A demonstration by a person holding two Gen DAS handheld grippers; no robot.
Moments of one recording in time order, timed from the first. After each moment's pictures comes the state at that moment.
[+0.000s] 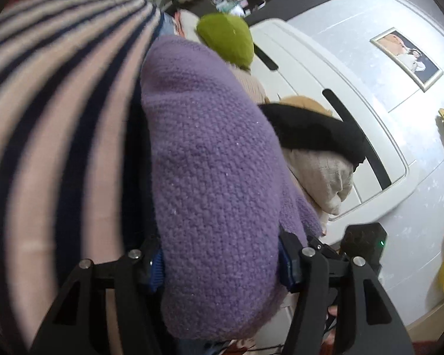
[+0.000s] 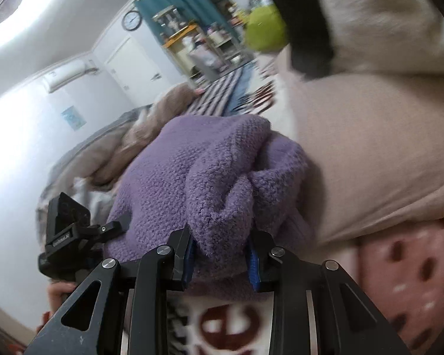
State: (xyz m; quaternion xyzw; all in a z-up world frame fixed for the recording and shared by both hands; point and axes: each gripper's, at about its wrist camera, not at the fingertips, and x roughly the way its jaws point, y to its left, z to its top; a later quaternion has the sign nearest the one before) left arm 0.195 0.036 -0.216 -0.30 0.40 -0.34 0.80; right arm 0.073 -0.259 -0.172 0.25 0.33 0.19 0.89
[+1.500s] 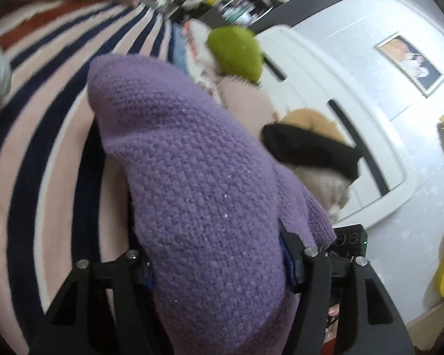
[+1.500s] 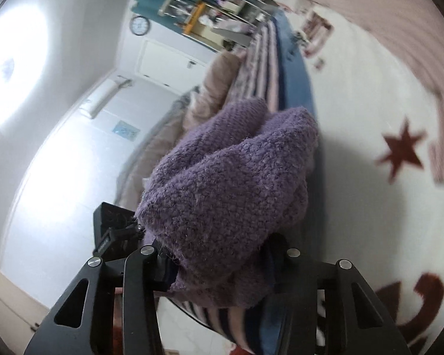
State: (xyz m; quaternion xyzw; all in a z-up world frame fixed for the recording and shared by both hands) left arm 0.215 0.101 -0.163 -0.29 0.40 -0.34 0.80; right arm 0.107 -0.195 -0.180 0.40 0.33 0.31 0.80
